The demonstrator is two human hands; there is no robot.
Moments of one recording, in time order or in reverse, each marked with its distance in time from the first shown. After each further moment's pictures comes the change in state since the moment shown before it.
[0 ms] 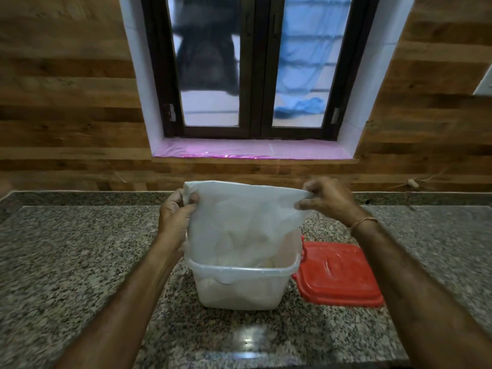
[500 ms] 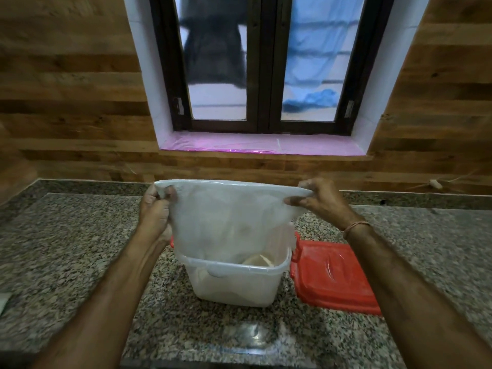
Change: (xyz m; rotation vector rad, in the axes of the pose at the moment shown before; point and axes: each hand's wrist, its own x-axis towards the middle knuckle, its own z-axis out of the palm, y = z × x) left_hand 0.006 -0.001 0.001 -0.035 0.237 0.039; right_hand 0.017 0.040 0.024 0.466 -0.099 -0.092
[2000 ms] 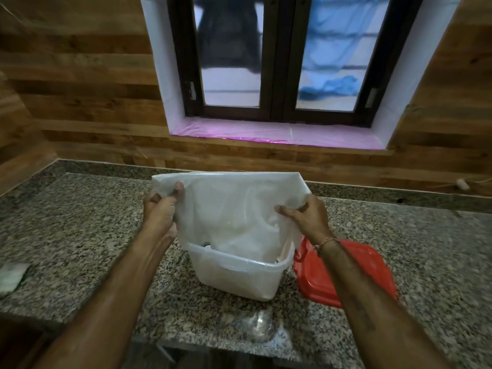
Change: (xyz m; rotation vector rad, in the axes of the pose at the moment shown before) left_hand -0.024 -0.015 0.004 -0.011 0.172 -0.072; right_hand -0.009 0.036 0.075 0.180 0.209 0.202
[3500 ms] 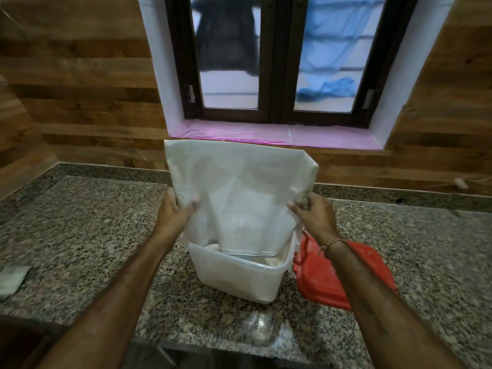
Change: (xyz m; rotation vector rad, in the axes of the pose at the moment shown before) left_hand 0.000 -0.018 -0.009 0.607 -0.177 0.136; right_hand 0.005 0.007 -0.016 -0.168 0.040 -0.030
